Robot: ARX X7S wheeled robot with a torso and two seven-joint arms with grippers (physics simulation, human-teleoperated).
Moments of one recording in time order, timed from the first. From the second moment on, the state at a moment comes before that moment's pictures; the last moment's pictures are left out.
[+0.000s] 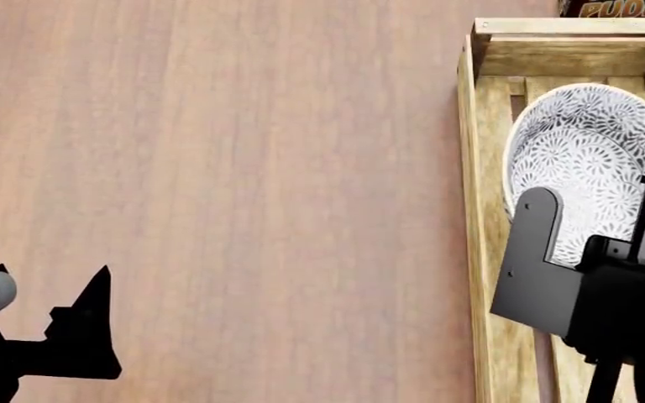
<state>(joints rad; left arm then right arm) -0.33 -0.34 -0.01 0.61 -0.75 -0.94 -0.35 1.17 0.99 -1.20 -0.14 -0.04 0.78 -0.51</state>
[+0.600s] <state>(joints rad) -0.33 -0.35 0.00 0.61 -0.76 -0.93 -0.37 1.14 0.98 -1.20 -0.12 -0.04 0.75 -0.49</state>
